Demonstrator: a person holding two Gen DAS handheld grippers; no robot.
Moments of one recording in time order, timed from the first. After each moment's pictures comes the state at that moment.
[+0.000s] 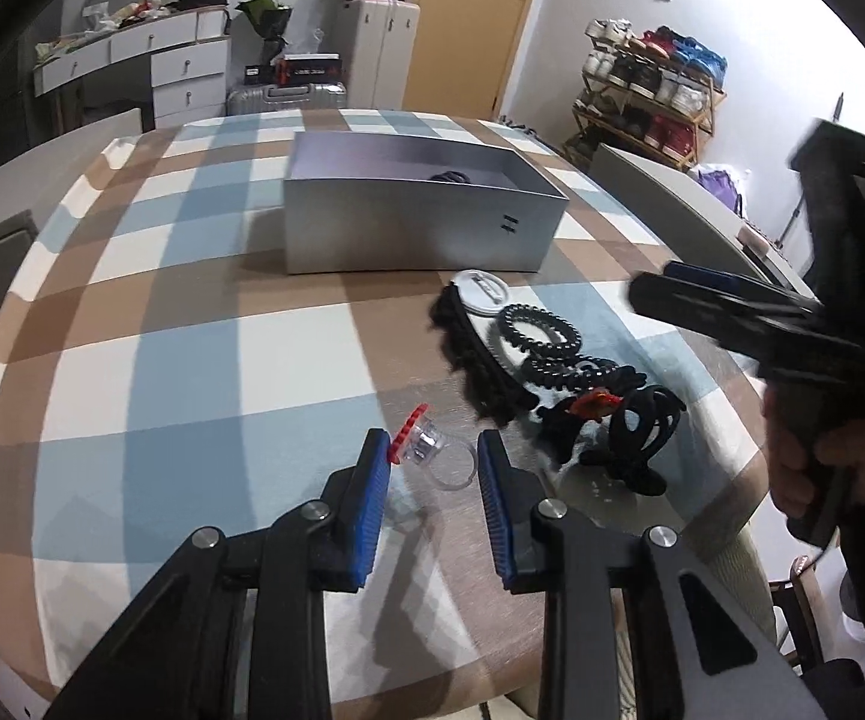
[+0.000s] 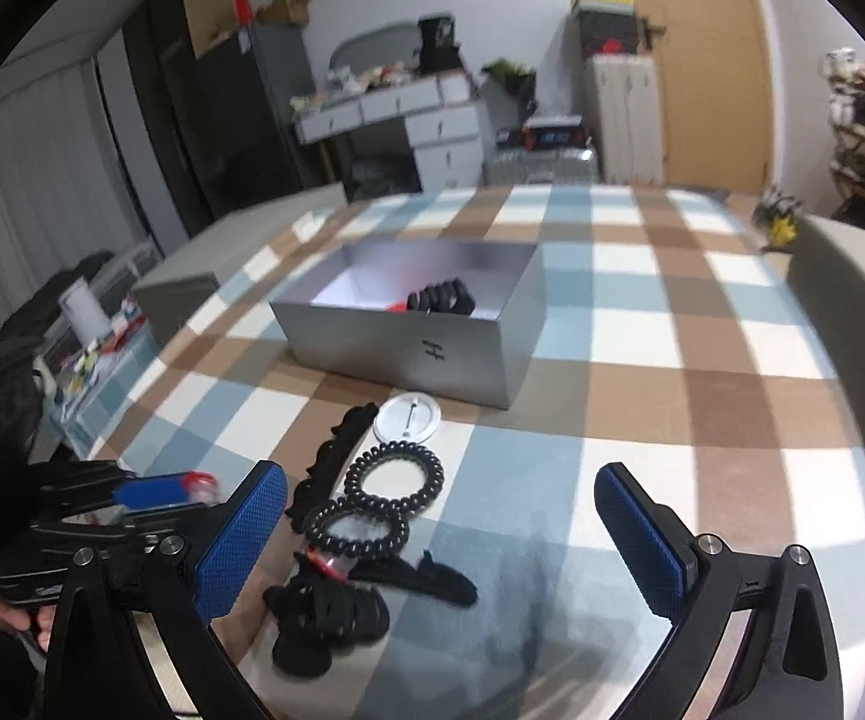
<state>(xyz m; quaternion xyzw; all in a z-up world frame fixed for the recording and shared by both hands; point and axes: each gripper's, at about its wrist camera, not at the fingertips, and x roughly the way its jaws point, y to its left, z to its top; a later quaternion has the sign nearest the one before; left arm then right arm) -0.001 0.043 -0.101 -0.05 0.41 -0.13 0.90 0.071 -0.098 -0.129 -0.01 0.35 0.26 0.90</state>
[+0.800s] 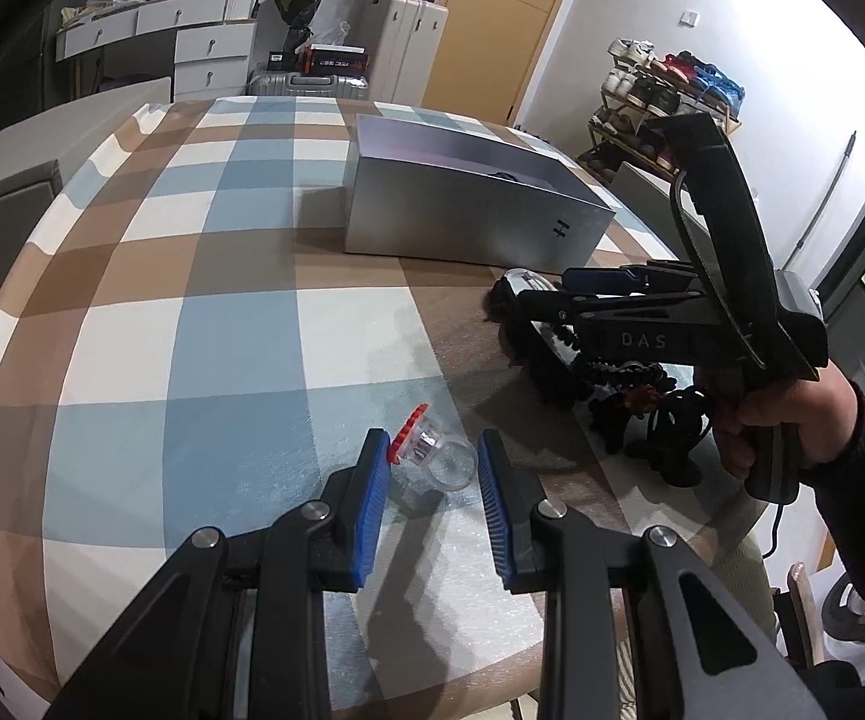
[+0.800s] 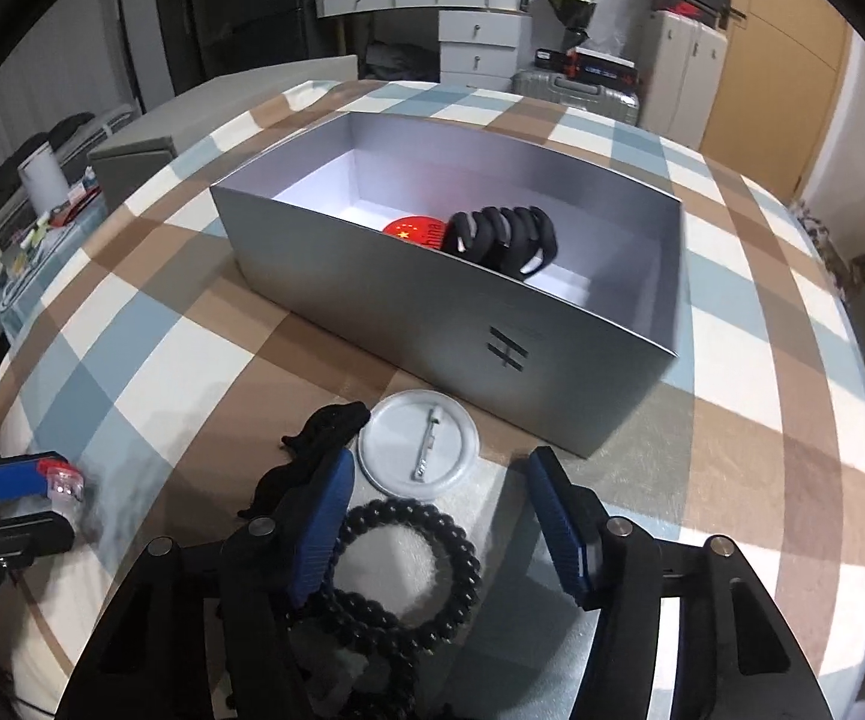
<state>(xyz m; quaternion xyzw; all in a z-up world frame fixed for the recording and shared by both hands) 0.001 0.073 -0.112 -0.09 0.42 -0.13 0.89 0.122 -0.018 -0.164 -0.14 0.42 0.25 0.86</state>
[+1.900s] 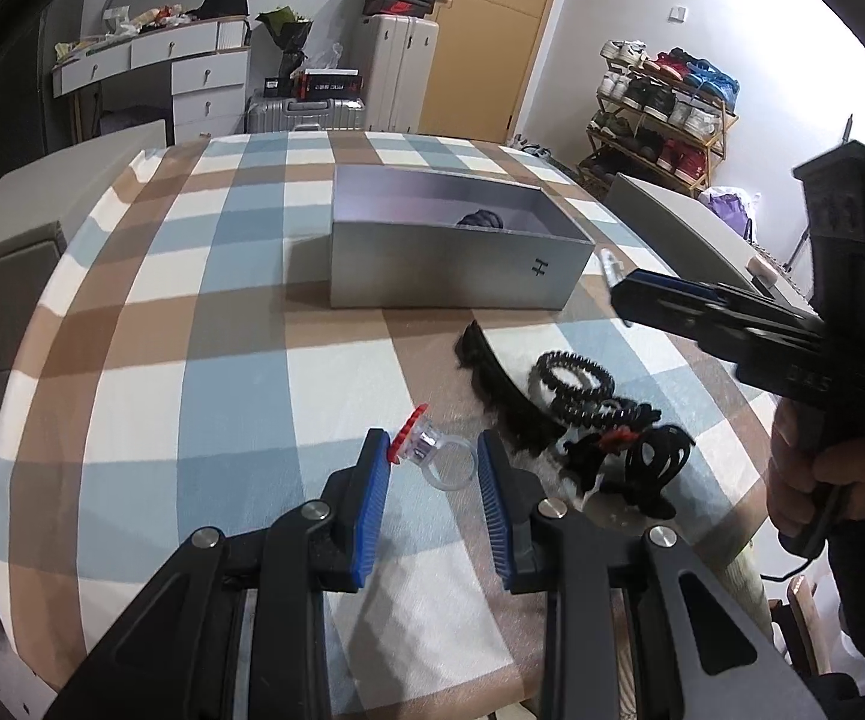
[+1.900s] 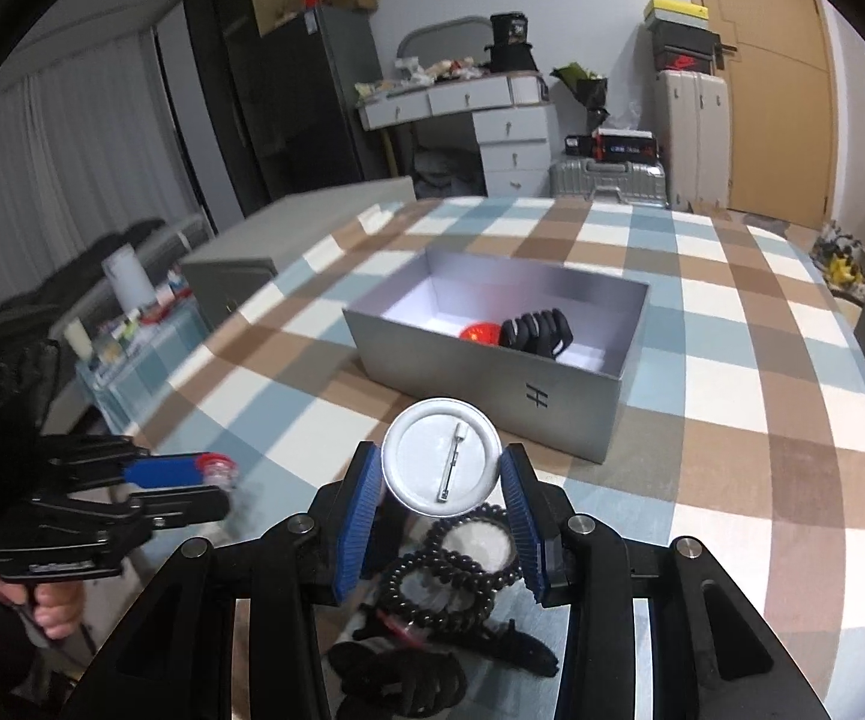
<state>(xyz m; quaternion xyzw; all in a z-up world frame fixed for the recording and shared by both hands) 0.006 0.058 -0.083 -0.05 0.40 -0.12 0.91 0.067 -0.068 -0.110 -0.01 0.31 0.34 0.89</state>
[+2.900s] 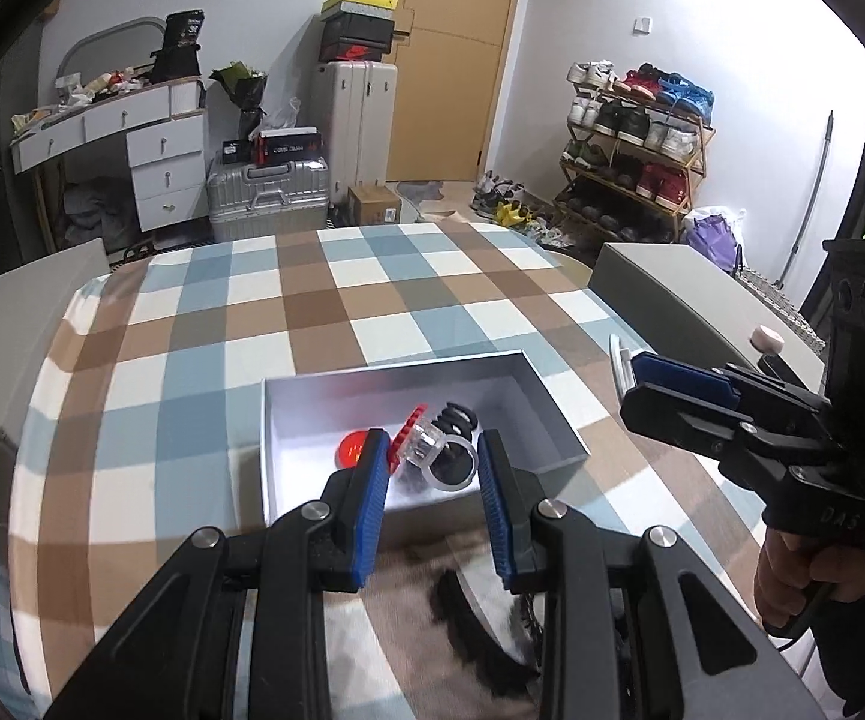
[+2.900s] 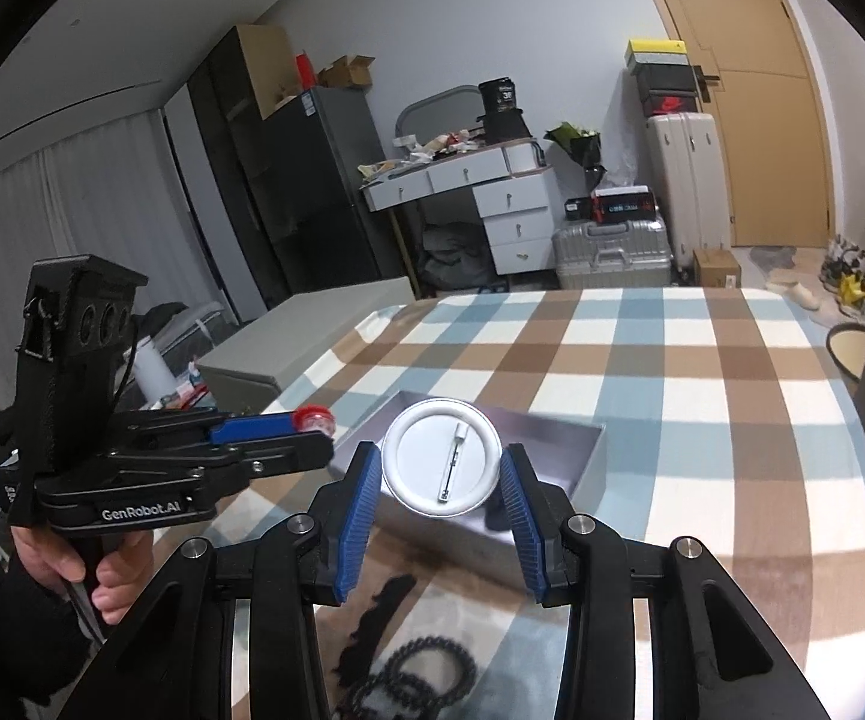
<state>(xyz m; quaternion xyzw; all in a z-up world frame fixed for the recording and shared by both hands) 0.111 0.029 -0.036 -0.02 0.36 -0.15 0.92 0.121 -0.095 -0.068 0.05 0.25 0.36 0.90</state>
